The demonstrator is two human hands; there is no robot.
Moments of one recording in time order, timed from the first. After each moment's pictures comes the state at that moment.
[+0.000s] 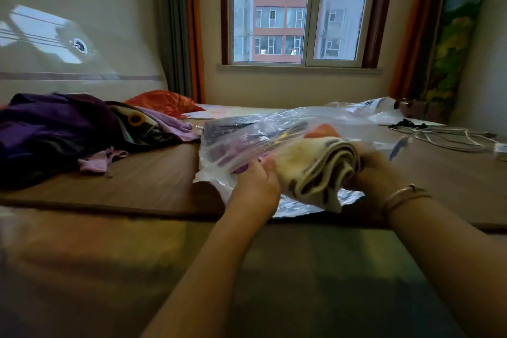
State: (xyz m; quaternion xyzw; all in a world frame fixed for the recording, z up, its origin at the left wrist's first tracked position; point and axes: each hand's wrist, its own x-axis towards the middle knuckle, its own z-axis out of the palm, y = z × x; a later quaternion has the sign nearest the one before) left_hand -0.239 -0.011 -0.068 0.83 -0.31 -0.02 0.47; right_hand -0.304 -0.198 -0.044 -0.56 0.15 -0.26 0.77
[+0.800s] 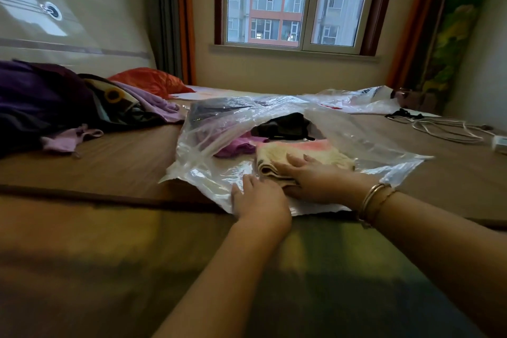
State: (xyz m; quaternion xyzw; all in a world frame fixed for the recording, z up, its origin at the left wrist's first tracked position) left_hand -0.231 -0.061 -0.113 0.94 -0.32 -0.04 0.12; right_hand -0.251 -0.209 -0.102 -0.99 0.14 0.03 -0.04
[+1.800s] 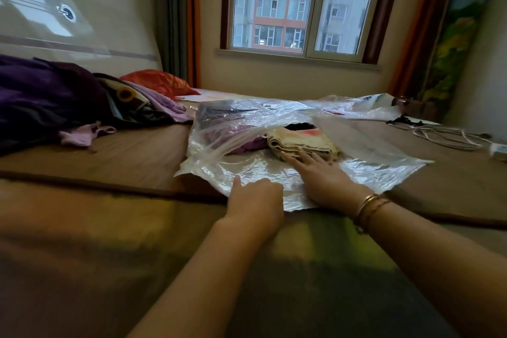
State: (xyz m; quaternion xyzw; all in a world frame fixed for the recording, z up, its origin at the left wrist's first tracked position) left_hand -0.235 -0.018 -0.112 0.89 -0.44 0.06 0.11; right_hand -0.261 -0.193 -0.112 -0.98 0.17 -0.07 -0.09
